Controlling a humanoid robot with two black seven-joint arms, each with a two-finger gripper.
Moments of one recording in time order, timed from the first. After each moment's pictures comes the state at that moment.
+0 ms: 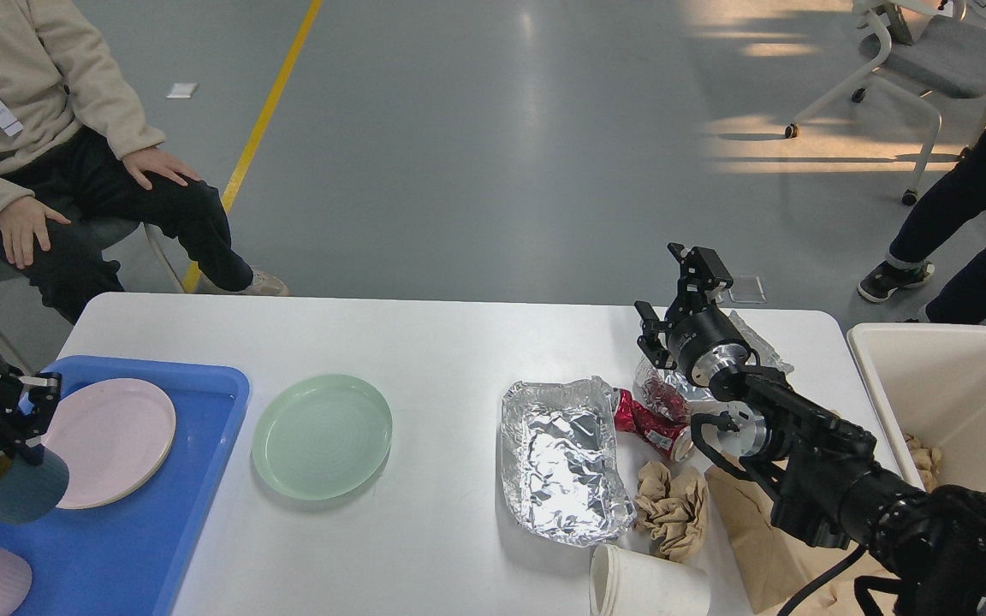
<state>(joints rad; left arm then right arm) -1.66 0.49 1.68 -0.89 0.09 -0.96 -0.32 0.75 -0.04 0.49 0.39 -0.13 0.14 0.43</state>
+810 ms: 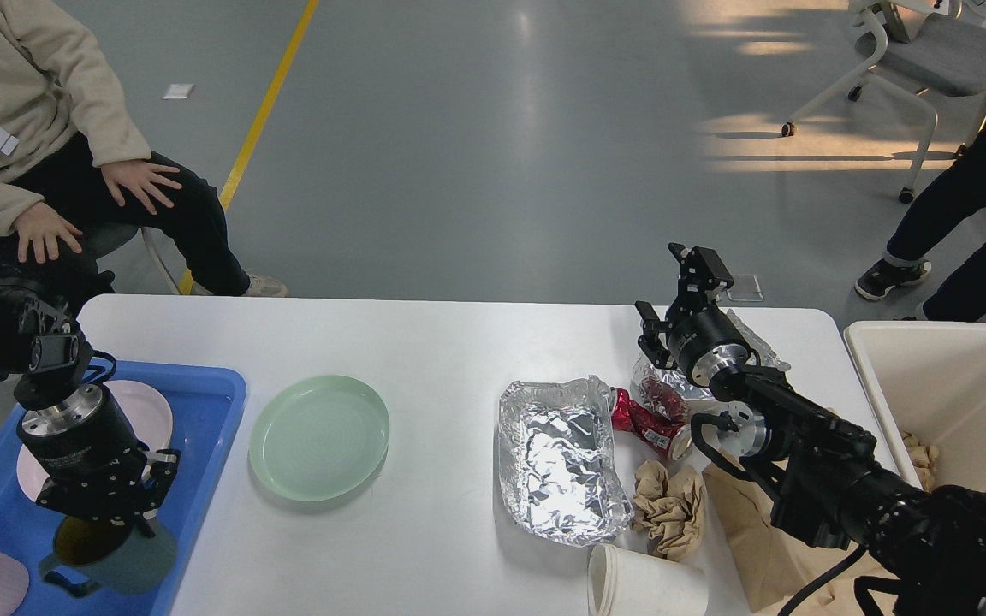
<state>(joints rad) -1.50 0.32 1.56 -0.88 0.08 -0.96 -0.32 0.75 -0.04 0.49 0.39 -0.13 0.14 0.43</state>
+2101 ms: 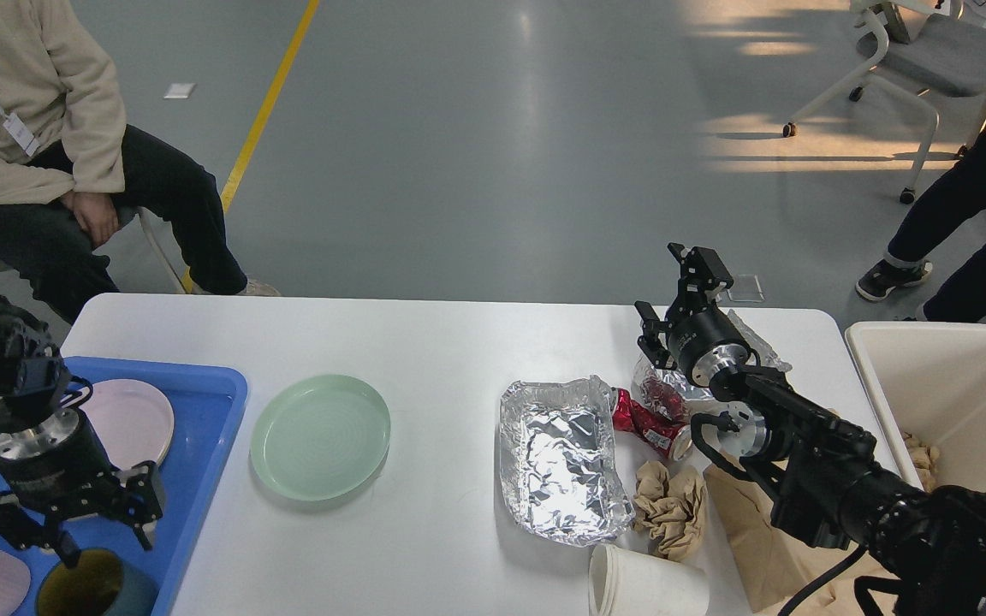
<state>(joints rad) -1.51 0.36 1.60 -0.87 0.09 -0.96 -0.31 0.75 -0.04 0.49 0.39 -0.13 0.14 0.43</state>
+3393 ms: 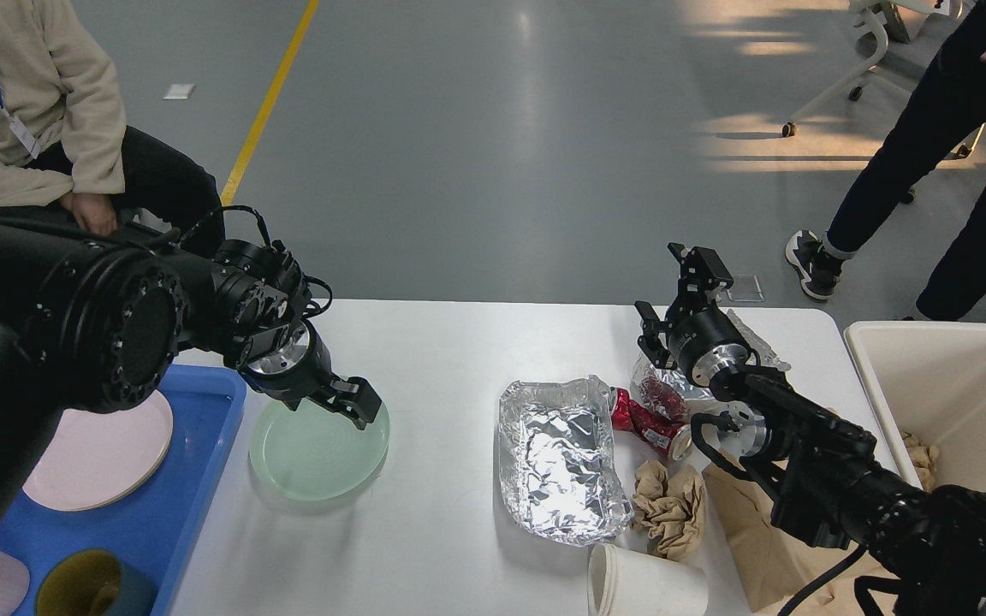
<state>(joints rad) -1.59 -0.08 1.52 -0.83 0.09 -0.54 -0.30 0.75 -0.04 0.49 0.39 -0.13 0.14 0.43</state>
